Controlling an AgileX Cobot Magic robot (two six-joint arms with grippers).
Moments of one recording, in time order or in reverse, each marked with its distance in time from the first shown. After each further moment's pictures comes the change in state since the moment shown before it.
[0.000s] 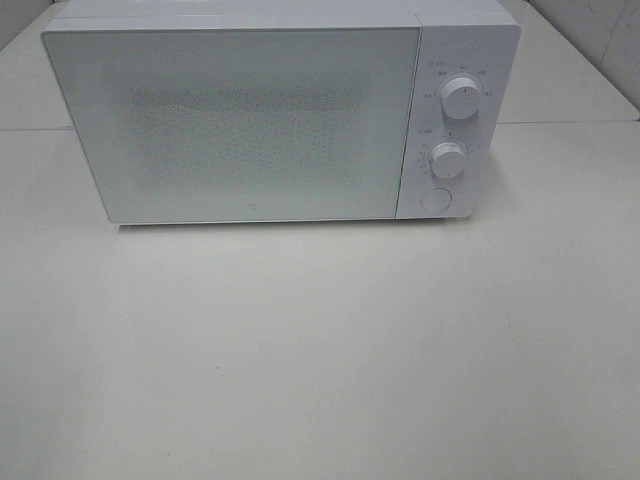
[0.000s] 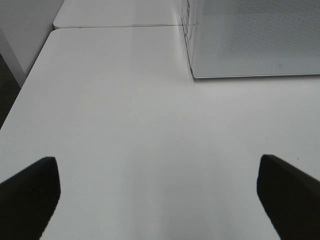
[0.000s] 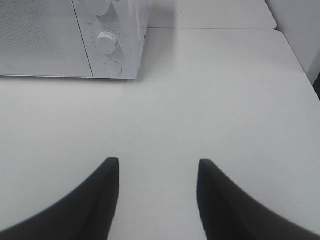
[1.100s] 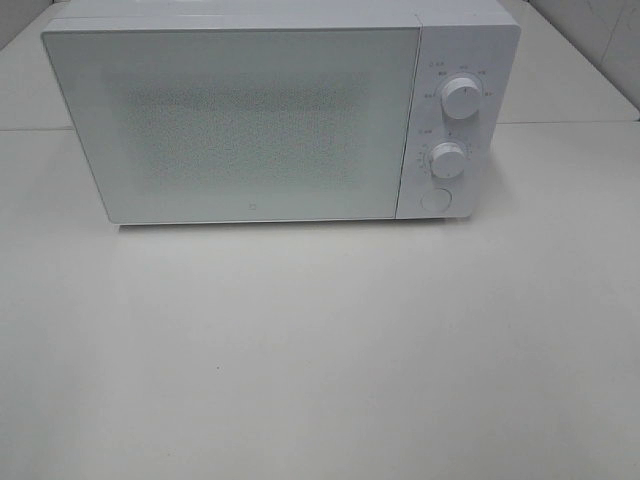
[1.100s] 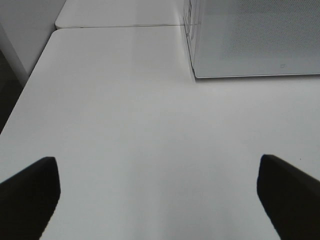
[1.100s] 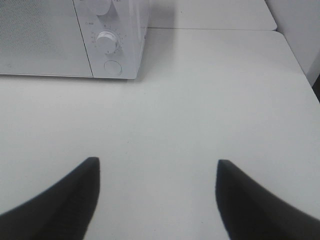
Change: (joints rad) left arm 0.000 0.000 0.000 0.006 0.000 -0.002; right arm 0.000 0.000 0.000 0.000 -0.001 -0.014
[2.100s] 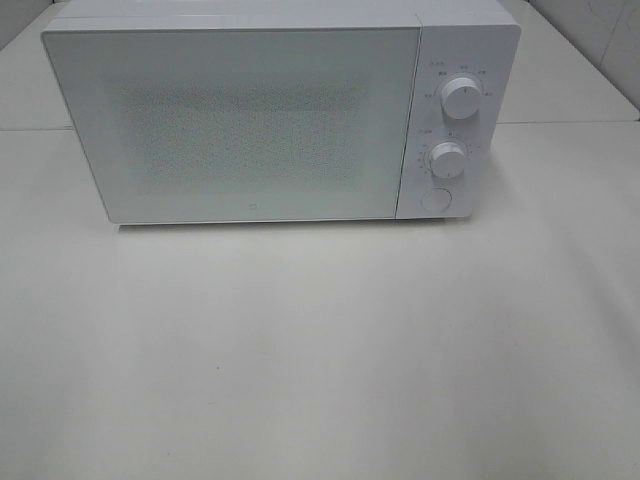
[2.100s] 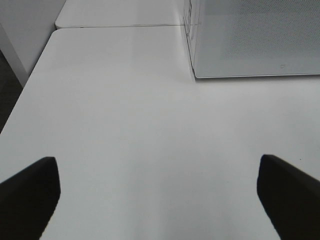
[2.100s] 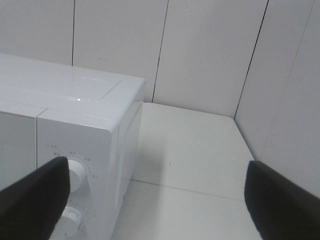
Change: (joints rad) left arm 0.000 0.000 0.000 0.001 0.000 -0.001; right arm 0.000 0.822 0.179 -0.162 -1.463 0.000
